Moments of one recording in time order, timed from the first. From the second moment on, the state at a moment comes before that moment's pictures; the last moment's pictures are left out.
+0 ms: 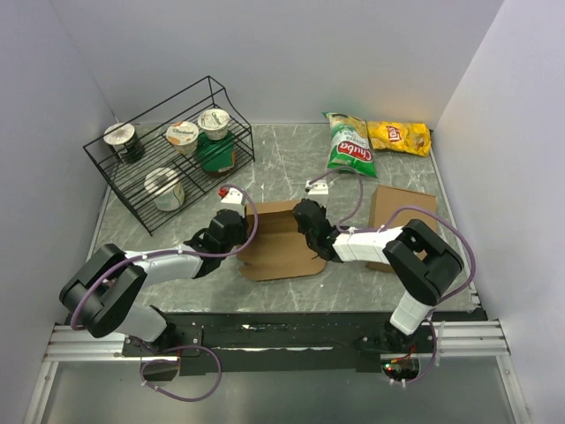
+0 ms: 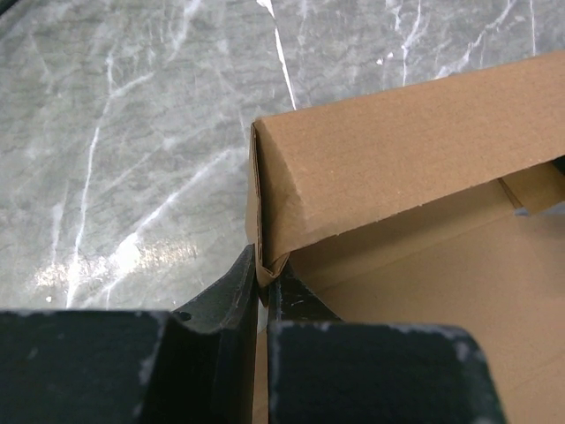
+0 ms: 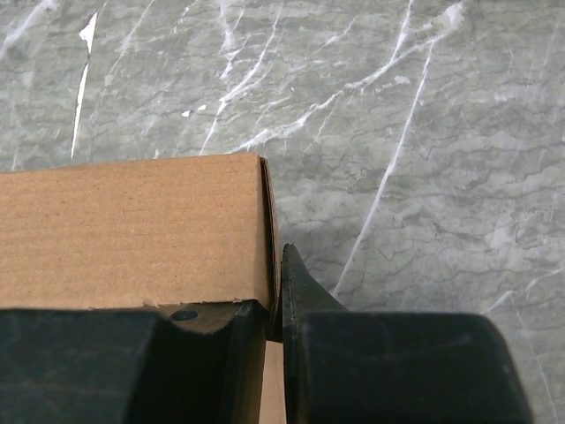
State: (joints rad) left arm -0.68 1.43 0.54 0.40 -0.34 -0.38; right arm 0.75 1.68 0.77 0.29 0.61 0.44
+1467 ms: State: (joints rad) left arm -0.62 1.56 0.81 0.04 -0.32 -0.35; right arm 0.50 1.08 0.56 0.05 0.09 0.38
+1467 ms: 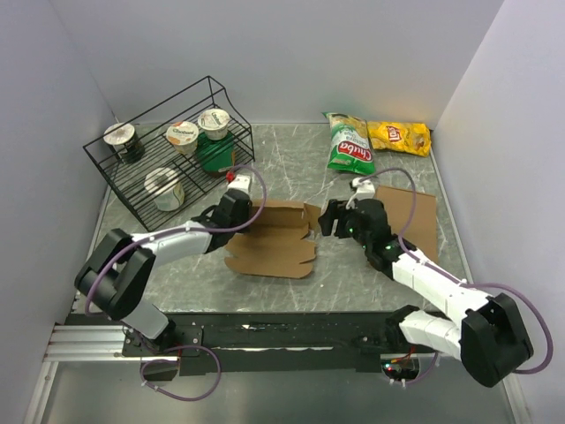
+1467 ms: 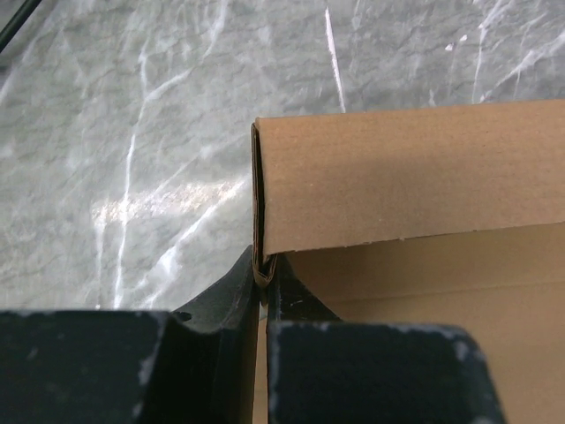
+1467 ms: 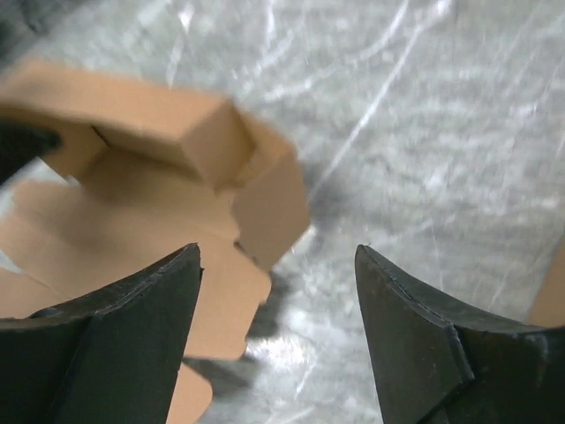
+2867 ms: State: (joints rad) left arm -0.62 1.43 0.54 0.35 -0.42 -0.34; right arm 0.50 1.54 0.63 0.39 -0.23 0.43
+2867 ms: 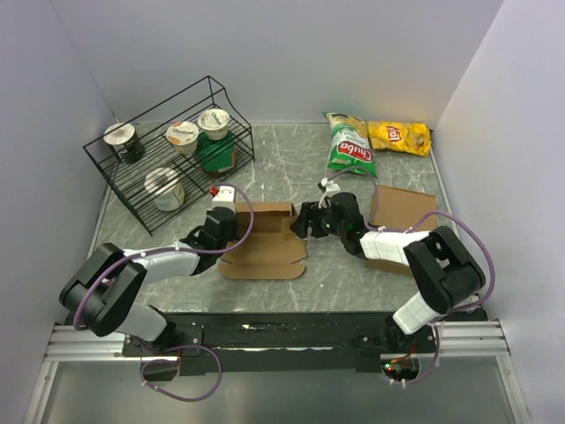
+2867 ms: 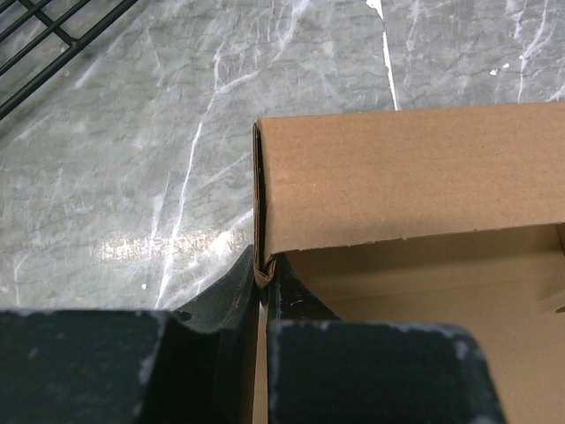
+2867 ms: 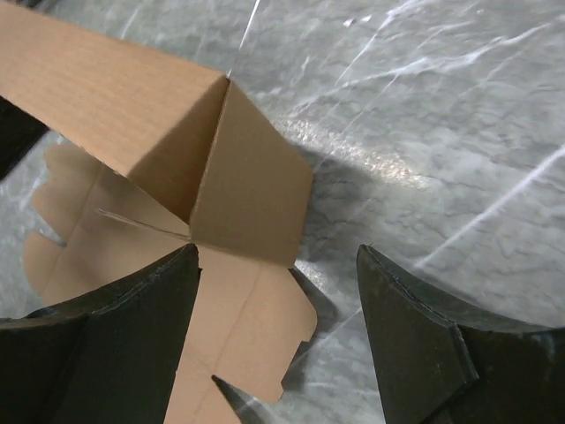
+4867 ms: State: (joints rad) left arm -0.73 1.40 0.51 0.41 -0.34 -0.31; right arm 0.66 1.76 0.81 0.40 0.43 0.41
